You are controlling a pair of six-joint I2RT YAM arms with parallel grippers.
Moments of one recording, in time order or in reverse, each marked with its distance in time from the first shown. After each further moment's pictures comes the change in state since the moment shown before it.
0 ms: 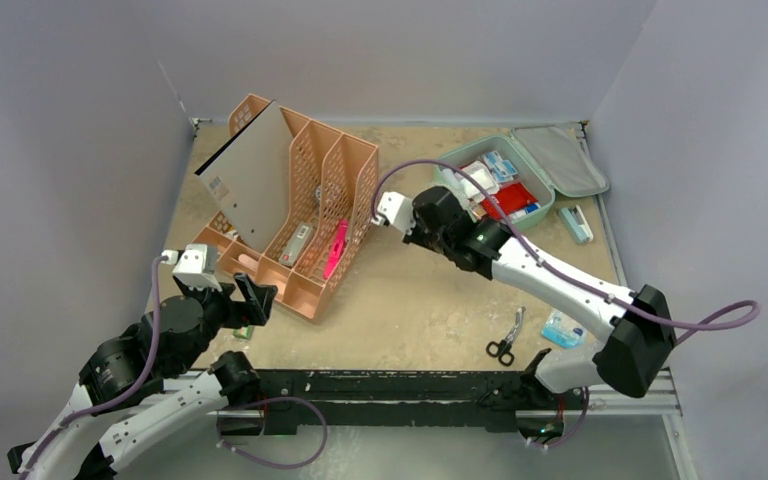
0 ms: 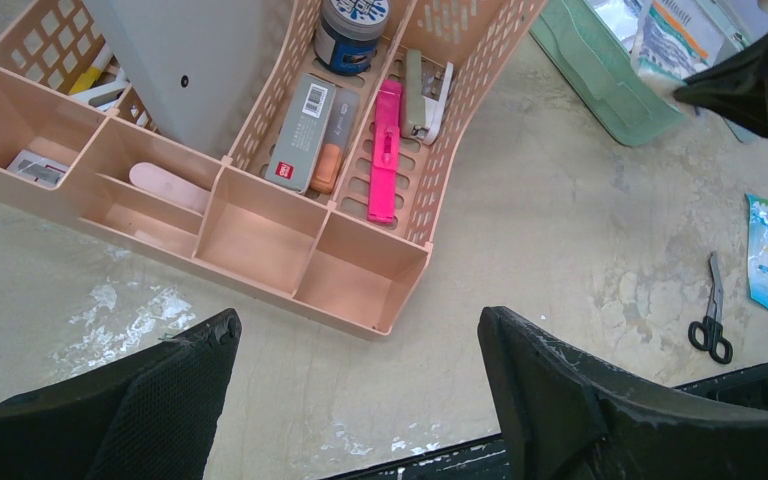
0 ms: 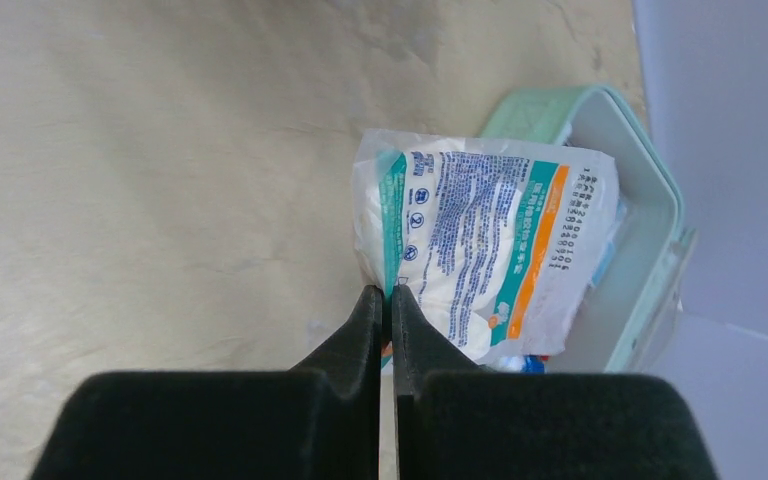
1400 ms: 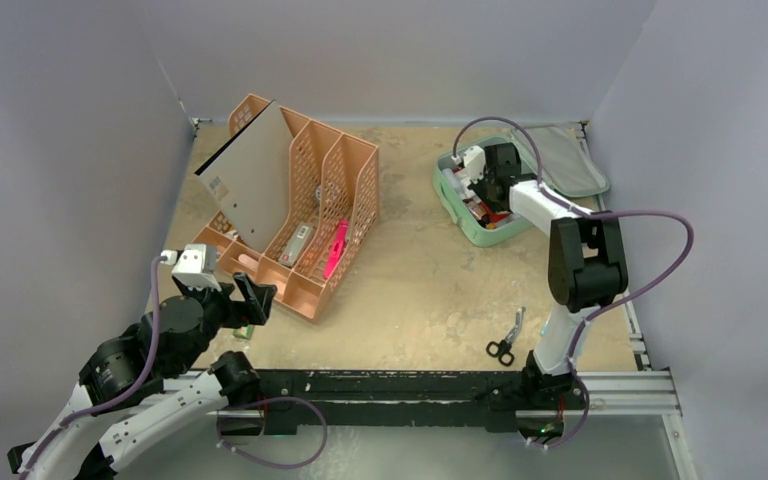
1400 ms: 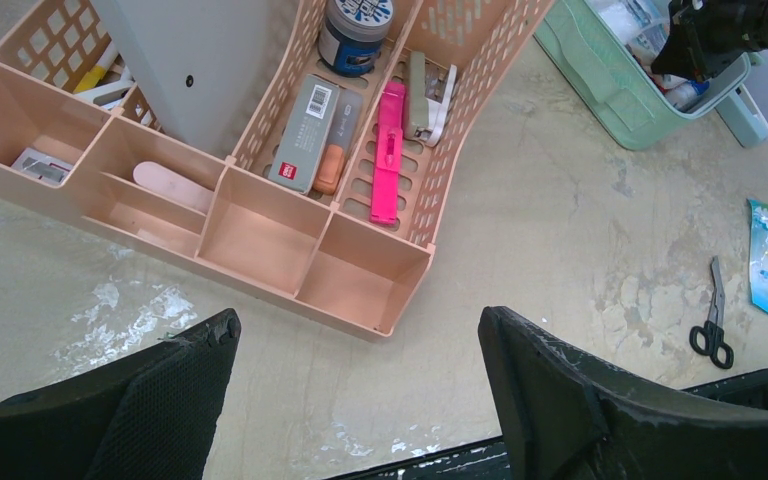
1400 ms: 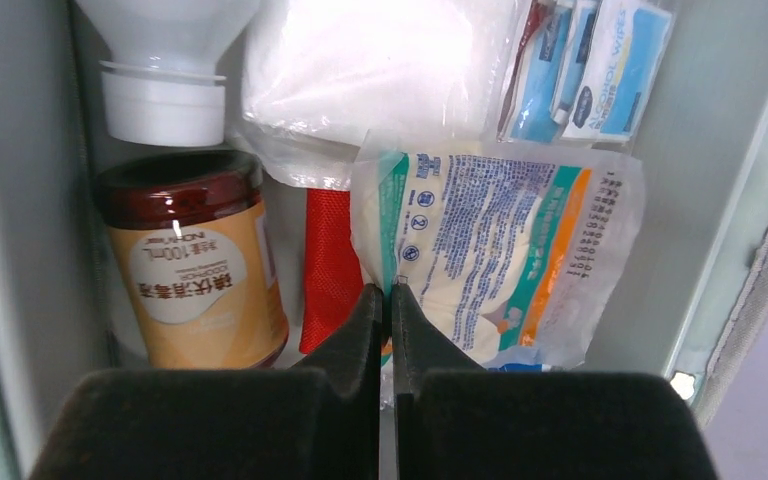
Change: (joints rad) left arm 0.000 0.000 0.000 -0.002 -0.009 -0.007; right arm -0.656 0.494 0.149 0.194 -0.137 -0.005
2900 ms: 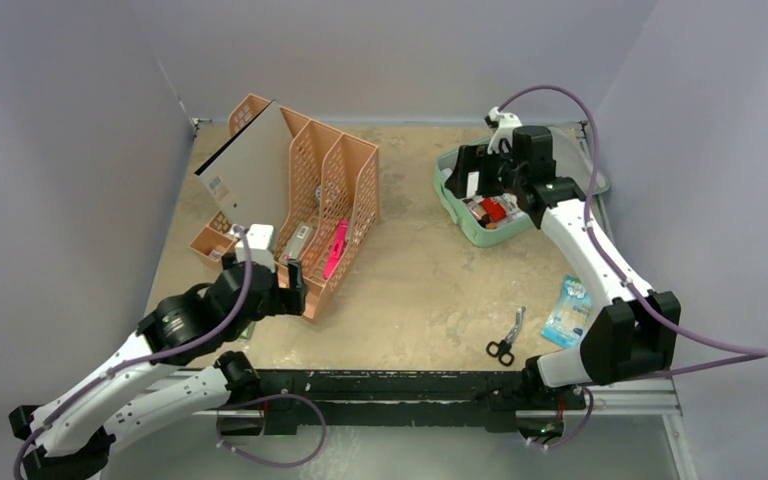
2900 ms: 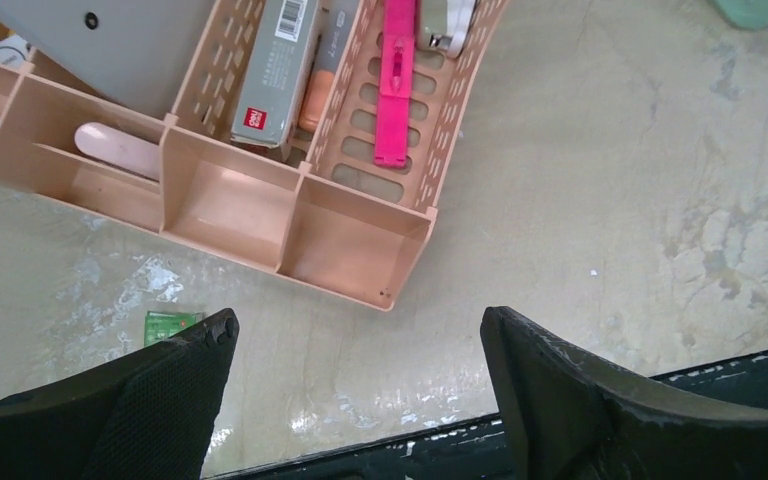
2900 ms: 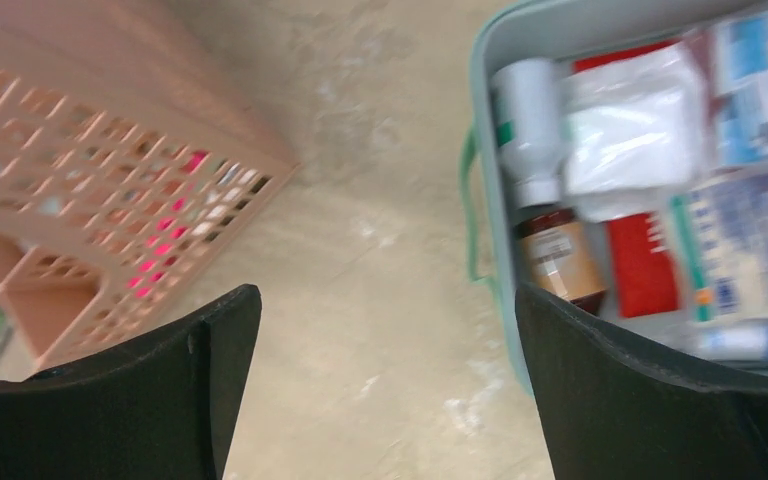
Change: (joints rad) left arm 0.000 0.307 0.000 0.049 0.058 -0.005; right arm 0.019 -0.420 -0.002 -0.082 -0.400 0.703
